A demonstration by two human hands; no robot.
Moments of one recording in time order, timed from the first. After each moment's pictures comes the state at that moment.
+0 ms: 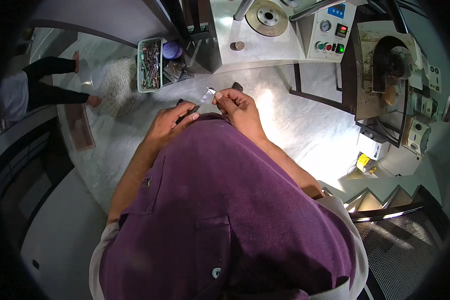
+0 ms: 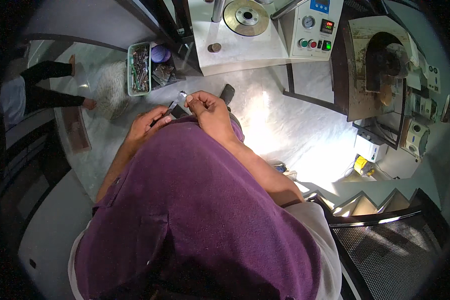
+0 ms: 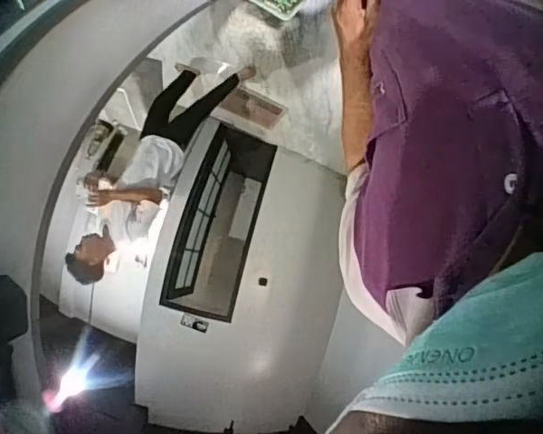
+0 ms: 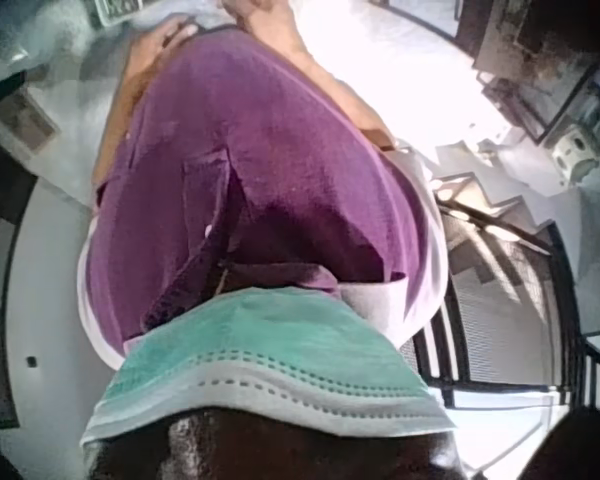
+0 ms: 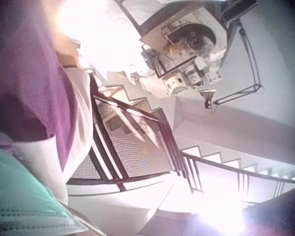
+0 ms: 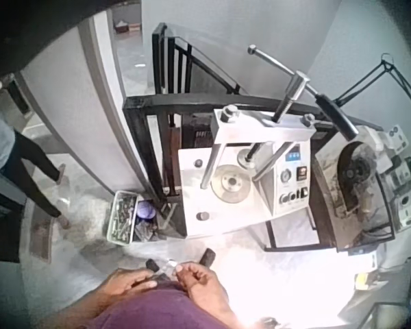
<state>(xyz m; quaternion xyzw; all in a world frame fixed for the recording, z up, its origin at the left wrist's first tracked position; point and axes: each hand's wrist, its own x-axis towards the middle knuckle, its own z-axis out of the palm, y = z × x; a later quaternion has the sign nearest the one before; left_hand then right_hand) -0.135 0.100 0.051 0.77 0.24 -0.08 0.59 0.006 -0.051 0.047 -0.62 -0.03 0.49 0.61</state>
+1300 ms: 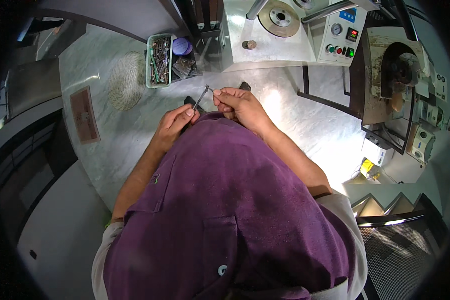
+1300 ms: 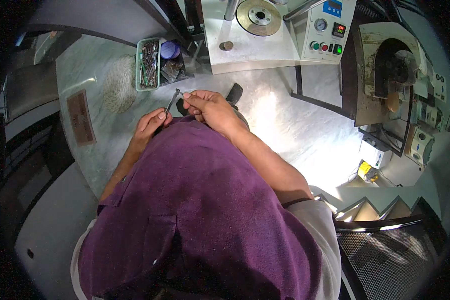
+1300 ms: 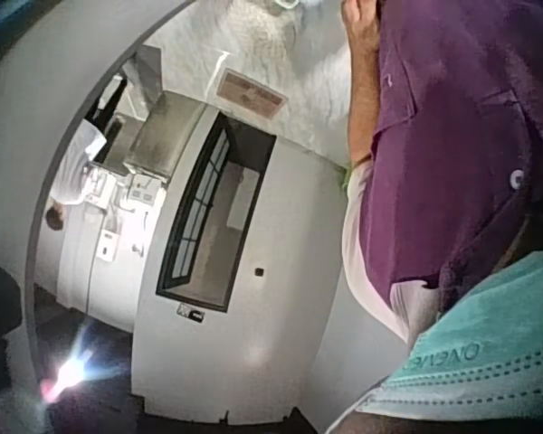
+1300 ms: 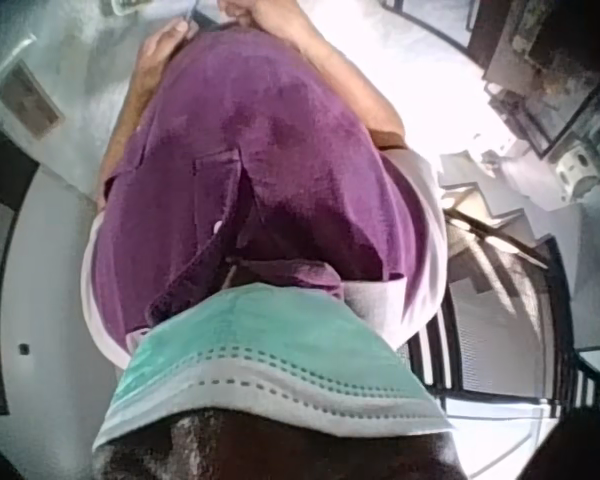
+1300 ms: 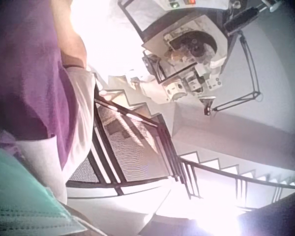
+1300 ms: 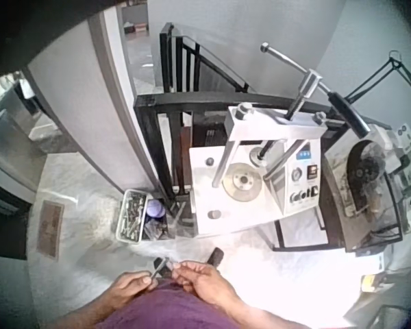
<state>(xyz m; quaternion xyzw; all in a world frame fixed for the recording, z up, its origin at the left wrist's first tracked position) -0.153 0.094 0.052 0.58 0.30 -0.06 0.76 0.023 -0.039 0.045 -0.52 -0.01 0.67 0.54</state>
